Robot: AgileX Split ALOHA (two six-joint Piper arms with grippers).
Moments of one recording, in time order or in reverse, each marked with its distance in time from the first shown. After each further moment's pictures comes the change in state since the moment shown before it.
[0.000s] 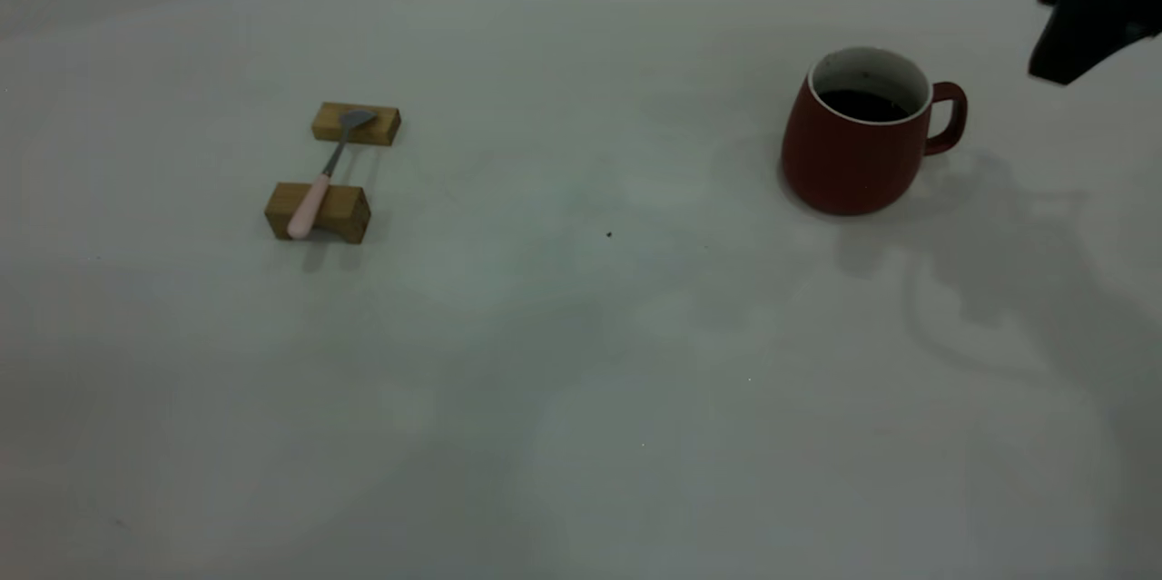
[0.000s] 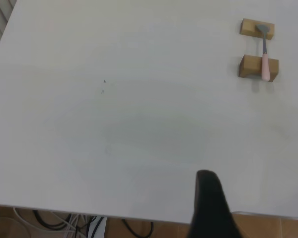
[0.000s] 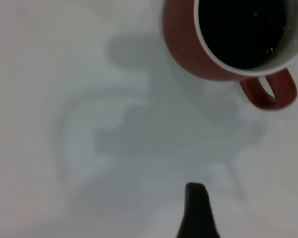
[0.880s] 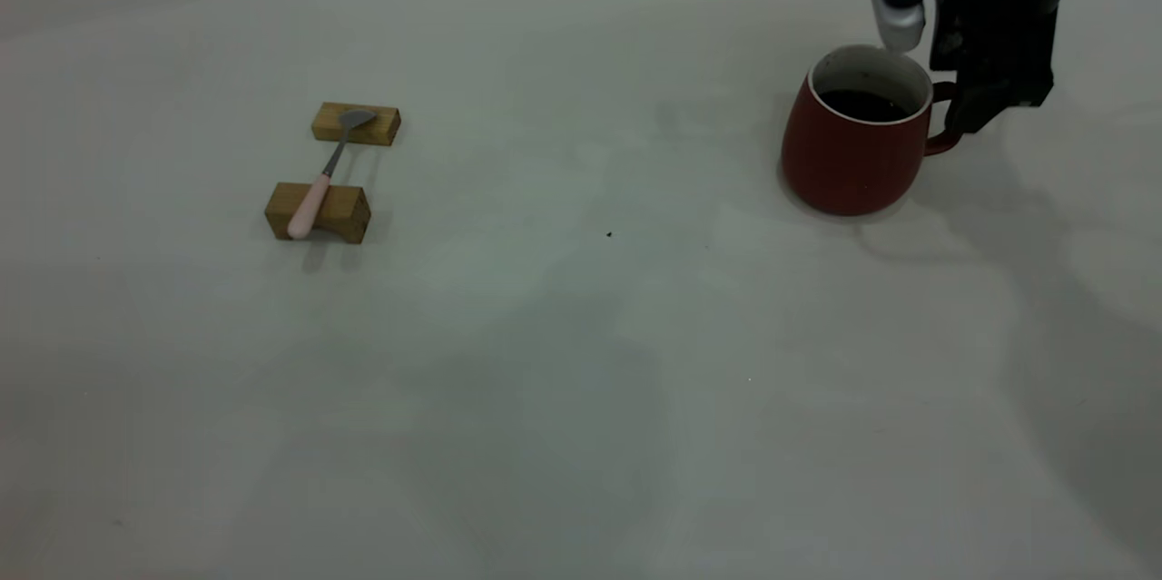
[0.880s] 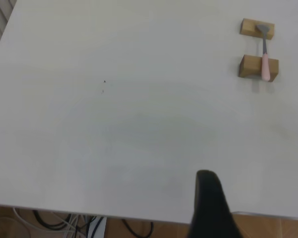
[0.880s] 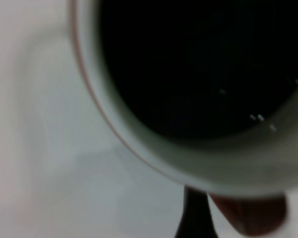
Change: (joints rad) left arm 0.000 0.000 0.000 0.000 0.000 -0.001; right arm 0.005 0.420 -0.366 -0.079 -0.026 -0.219
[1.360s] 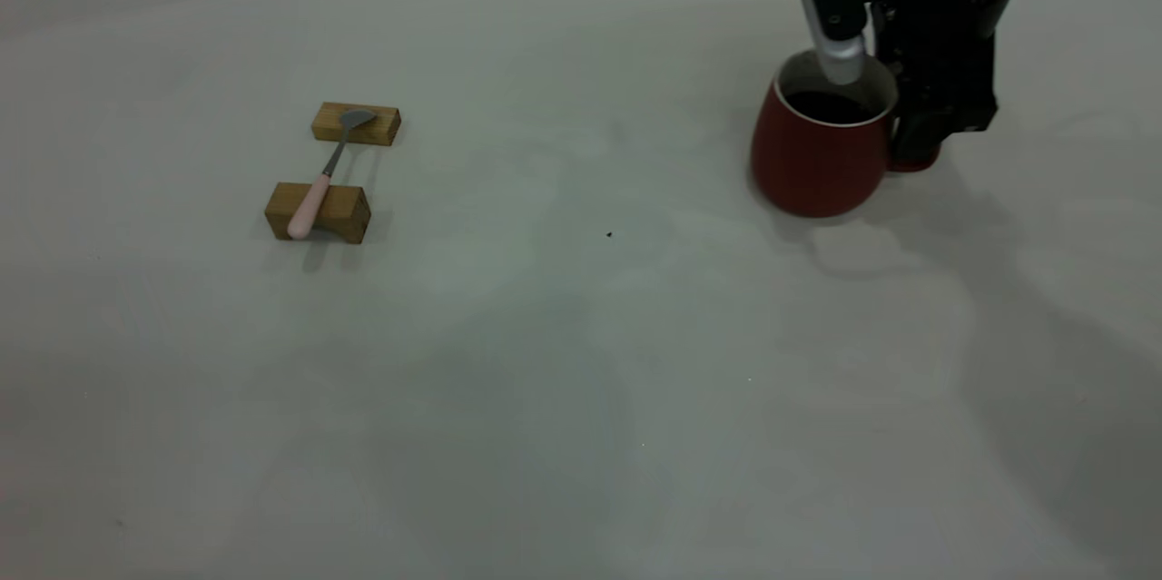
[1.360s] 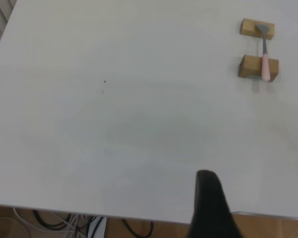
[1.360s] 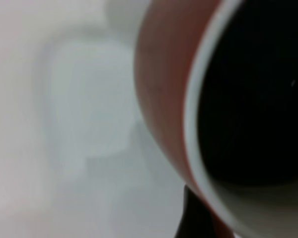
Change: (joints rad) left arm 0.000 0.000 0.000 0.000 0.000 0.000; right arm 0.090 0.014 -0.004 0.042 0.030 -0.007
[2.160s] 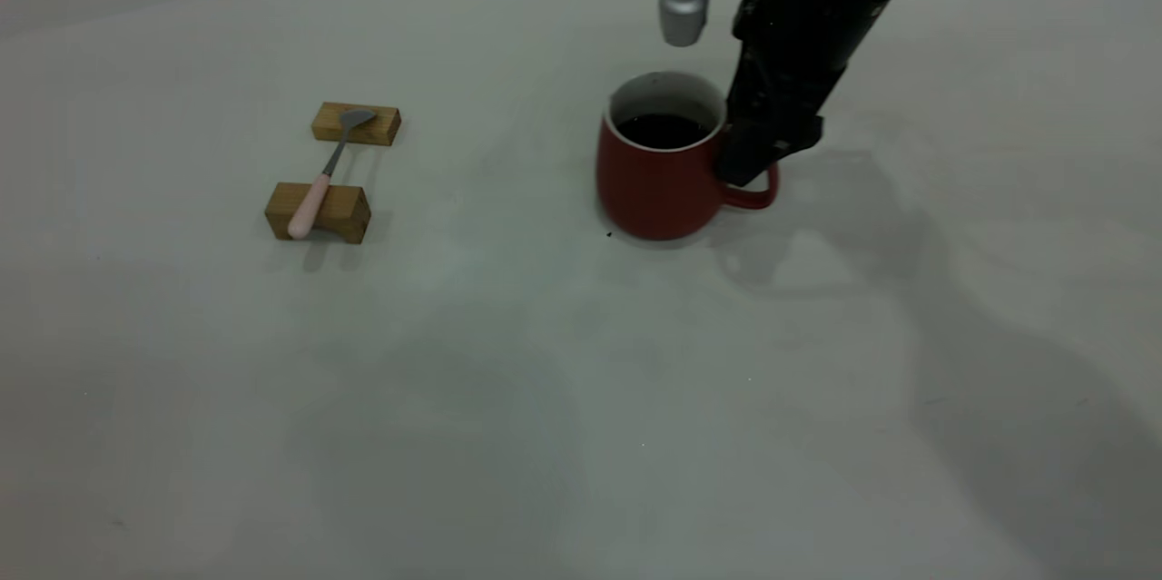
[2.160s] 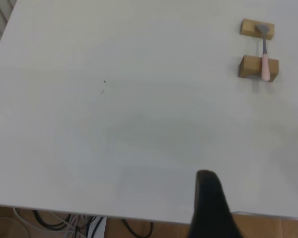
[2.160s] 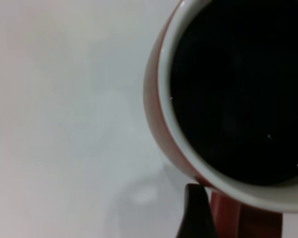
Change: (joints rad) left arm 0.000 0.000 0.000 -0.001 0.000 0.000; right arm 0.121 0.004 0.000 0.491 0.007 -0.030
